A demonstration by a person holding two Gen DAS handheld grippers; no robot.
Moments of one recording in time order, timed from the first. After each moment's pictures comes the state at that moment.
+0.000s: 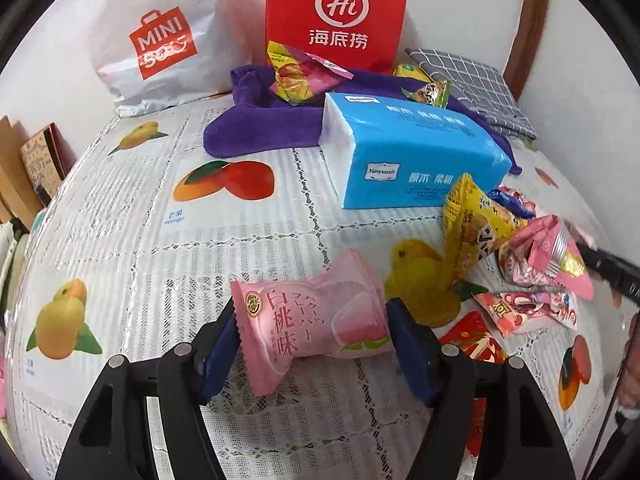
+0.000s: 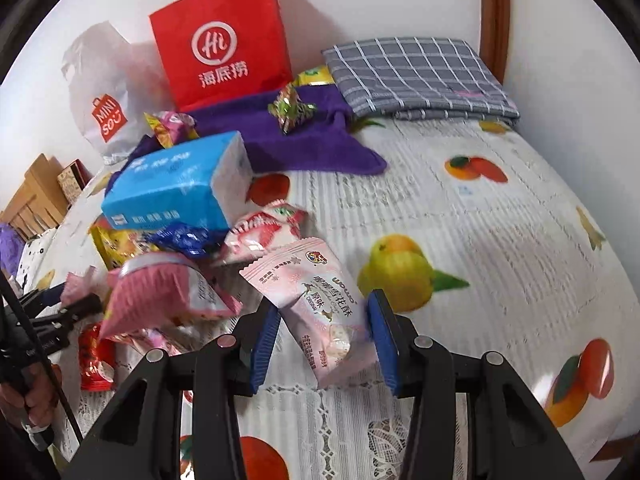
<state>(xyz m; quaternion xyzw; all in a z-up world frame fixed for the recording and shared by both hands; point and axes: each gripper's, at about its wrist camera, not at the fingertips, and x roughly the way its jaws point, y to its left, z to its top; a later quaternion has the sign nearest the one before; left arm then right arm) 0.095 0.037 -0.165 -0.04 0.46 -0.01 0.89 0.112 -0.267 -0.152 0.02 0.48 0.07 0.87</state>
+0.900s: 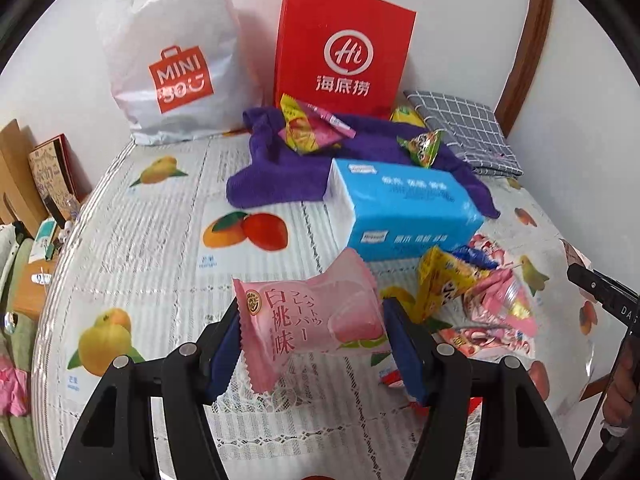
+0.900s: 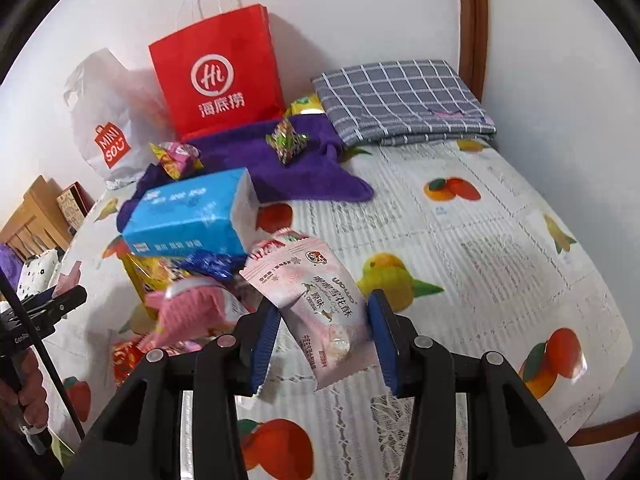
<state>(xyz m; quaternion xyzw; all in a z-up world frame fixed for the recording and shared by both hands) 0.086 0.055 -0.107 -0.07 0.43 -0.02 0.90 0.096 -0.261 -0.097 0.03 0.45 0.05 0.89</state>
